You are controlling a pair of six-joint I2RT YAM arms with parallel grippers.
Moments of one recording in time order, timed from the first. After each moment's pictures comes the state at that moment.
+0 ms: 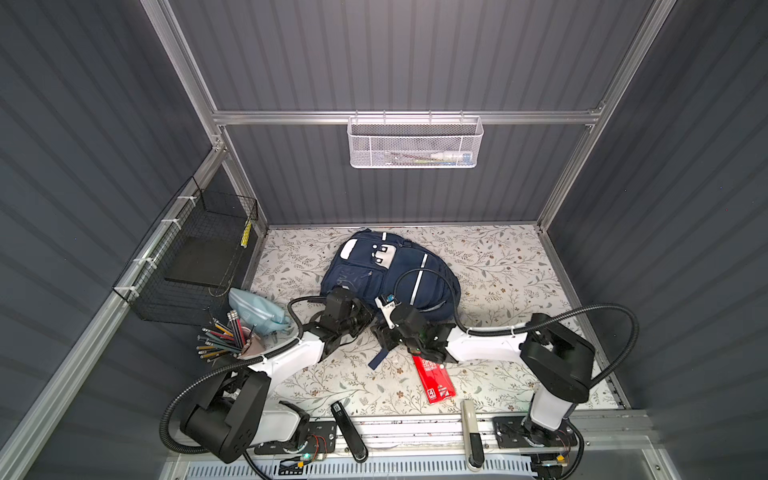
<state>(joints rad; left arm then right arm) -0.52 1.33 0.57 0.15 0.20 -1.19 1.04 1.80 0.99 0.20 0.18 0.37</state>
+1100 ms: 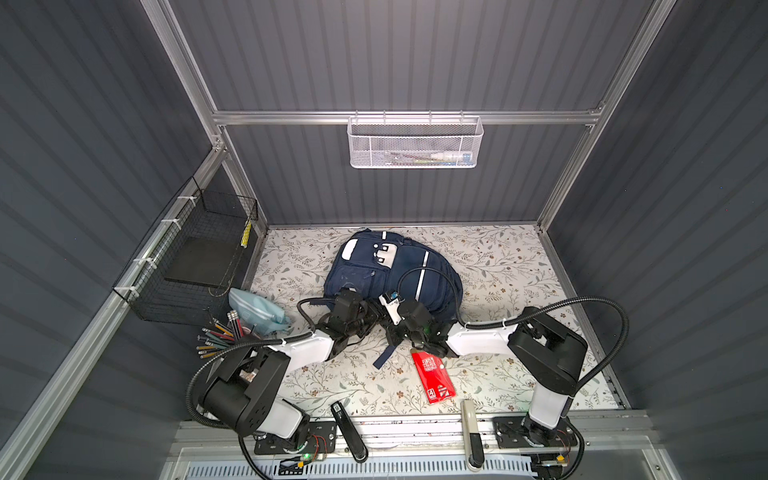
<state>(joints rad) -0.55 1.50 0.56 0.32 0.18 -1.21 0.96 1.81 0.89 0.31 0.01 0.31</state>
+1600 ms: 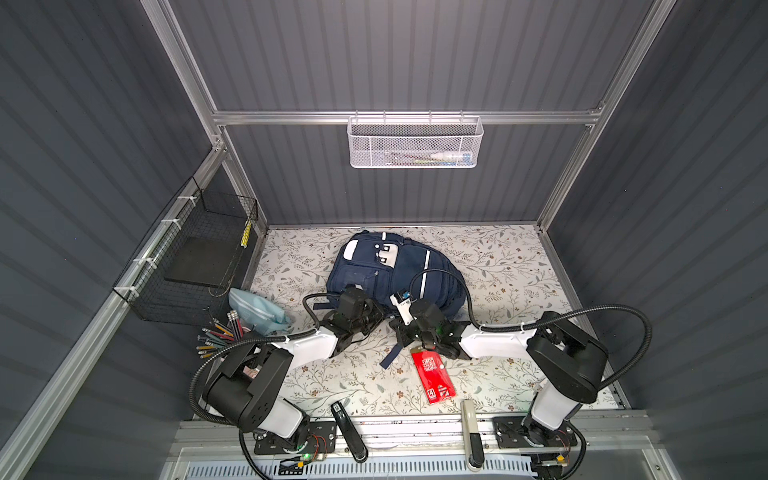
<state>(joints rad) -0.57 1.49 0.61 0.29 0.18 -1.18 0.91 1.68 0.80 0.26 0.00 0.34</state>
